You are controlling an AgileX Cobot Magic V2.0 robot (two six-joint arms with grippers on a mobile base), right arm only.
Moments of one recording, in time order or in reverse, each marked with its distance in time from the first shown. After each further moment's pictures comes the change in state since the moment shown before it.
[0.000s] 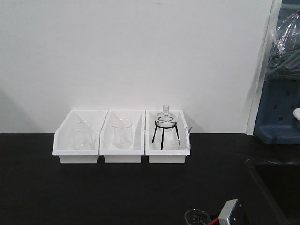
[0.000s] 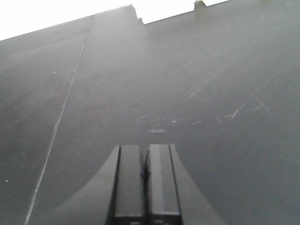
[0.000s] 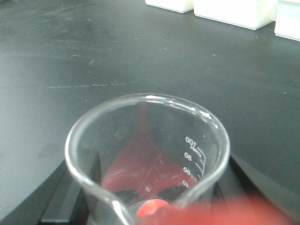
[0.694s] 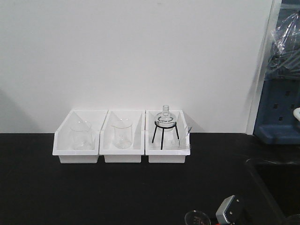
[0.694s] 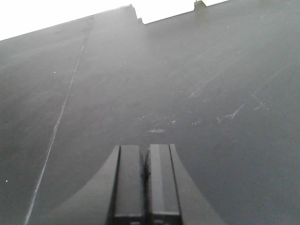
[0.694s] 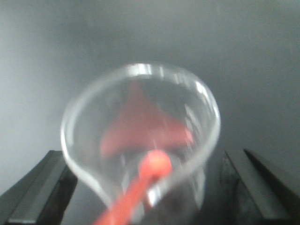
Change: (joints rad) arm 0.000 -0.161 0.001 -0.214 0.295 0.274
